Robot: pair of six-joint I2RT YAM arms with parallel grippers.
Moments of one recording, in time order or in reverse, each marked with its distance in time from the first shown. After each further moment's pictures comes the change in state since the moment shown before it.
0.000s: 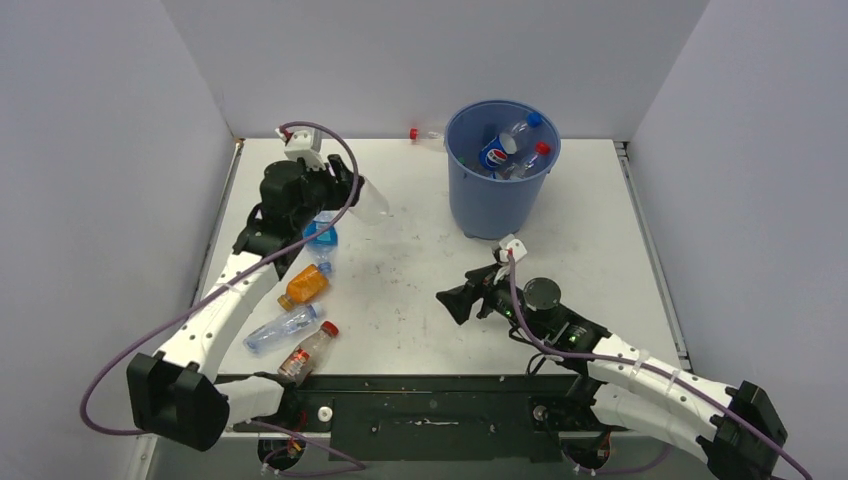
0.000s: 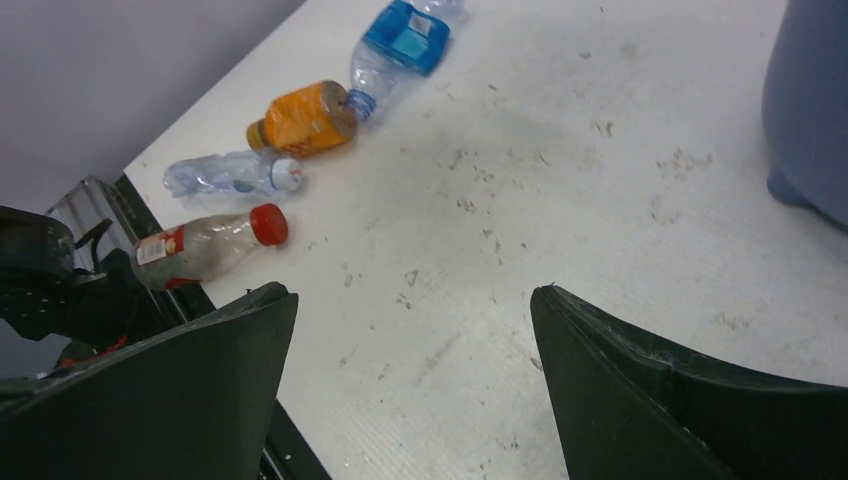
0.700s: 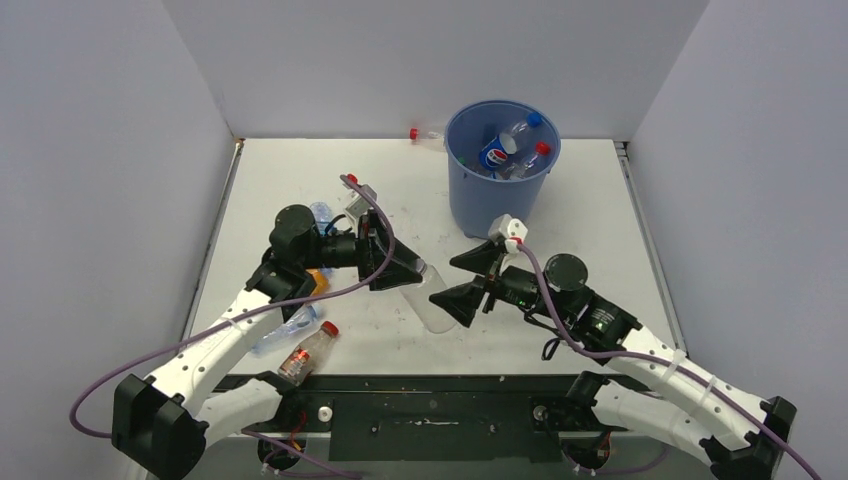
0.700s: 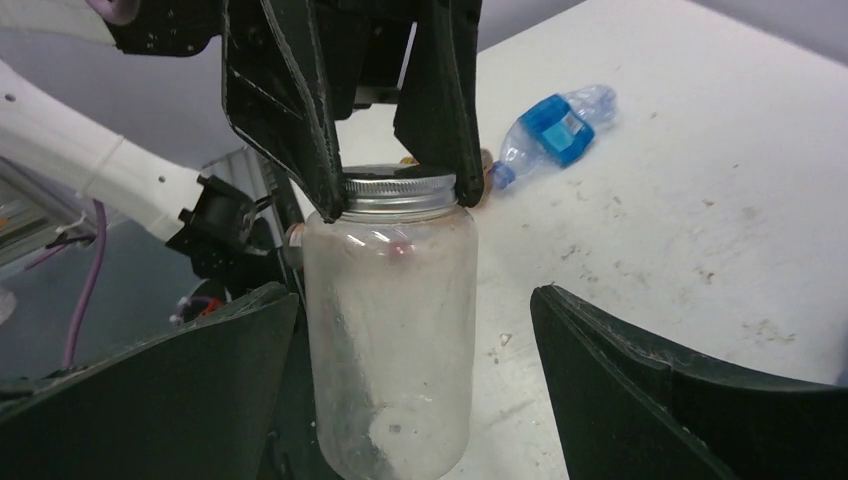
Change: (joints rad) left arm -0.190 -0.208 -0.248 0.291 1.035 -0.223; right arm 0.016 -0.048 0.357 -0.240 -0.283 -0.154
